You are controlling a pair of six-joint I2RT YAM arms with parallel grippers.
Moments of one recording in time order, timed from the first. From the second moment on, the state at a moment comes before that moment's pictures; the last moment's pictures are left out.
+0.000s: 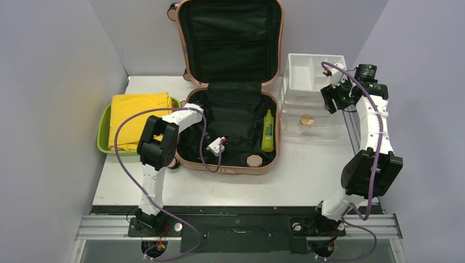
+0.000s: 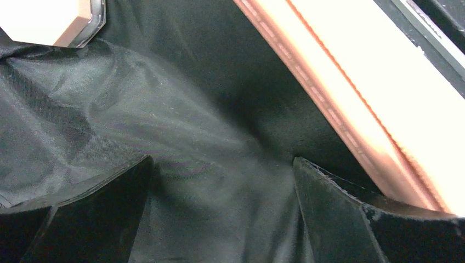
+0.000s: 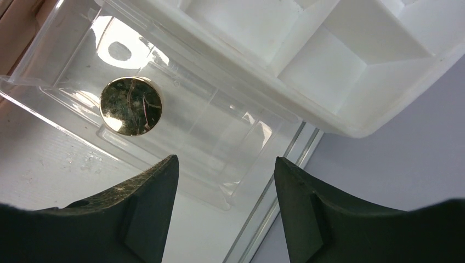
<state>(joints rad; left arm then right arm) -0.45 2.16 1.61 -1.49 0.75 2.07 -0.23 1.65 1.66 -0.91 -0.34 -0.72</state>
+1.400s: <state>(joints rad) -0.52 2.19 1.67 -0.93 1.16 1.97 -0.23 1.65 1.65 -0.85 -0.34 -0.64</state>
